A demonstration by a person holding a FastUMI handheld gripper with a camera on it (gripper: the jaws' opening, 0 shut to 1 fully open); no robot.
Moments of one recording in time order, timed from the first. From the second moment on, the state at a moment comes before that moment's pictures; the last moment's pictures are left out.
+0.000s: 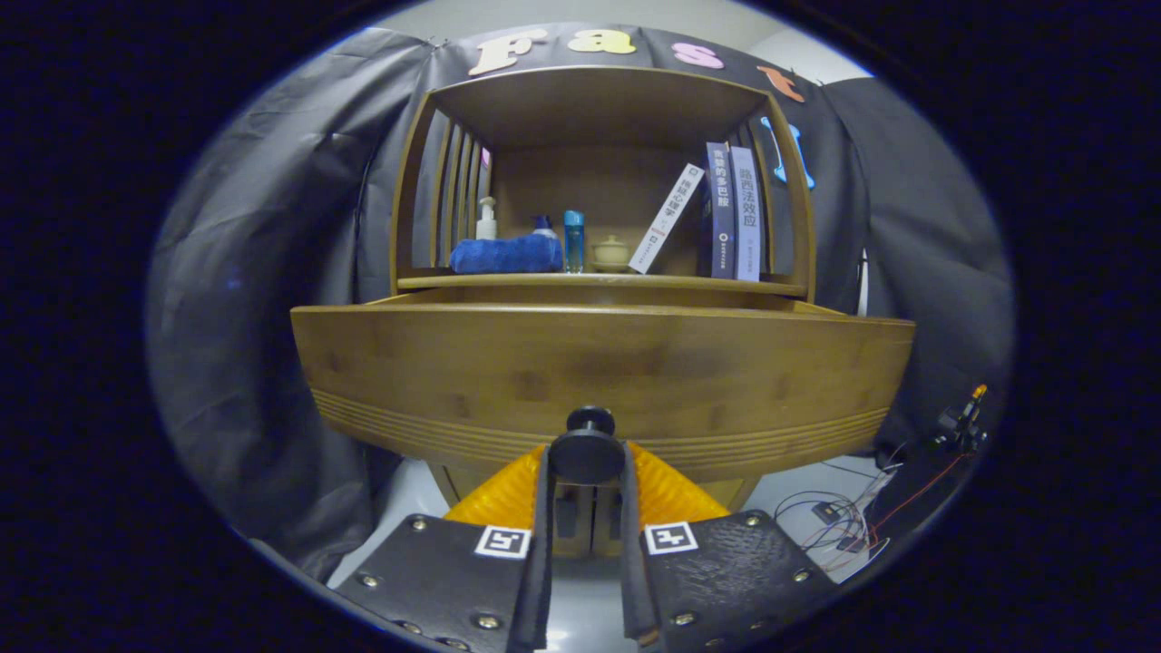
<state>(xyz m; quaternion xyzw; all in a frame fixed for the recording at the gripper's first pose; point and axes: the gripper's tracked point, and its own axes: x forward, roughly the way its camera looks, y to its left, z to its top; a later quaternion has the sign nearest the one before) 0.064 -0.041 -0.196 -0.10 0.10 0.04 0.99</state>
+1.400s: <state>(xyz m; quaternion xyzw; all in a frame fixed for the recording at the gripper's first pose) 0.094 -0.002 -0.070 -0.08 0.08 0.00 0.99</state>
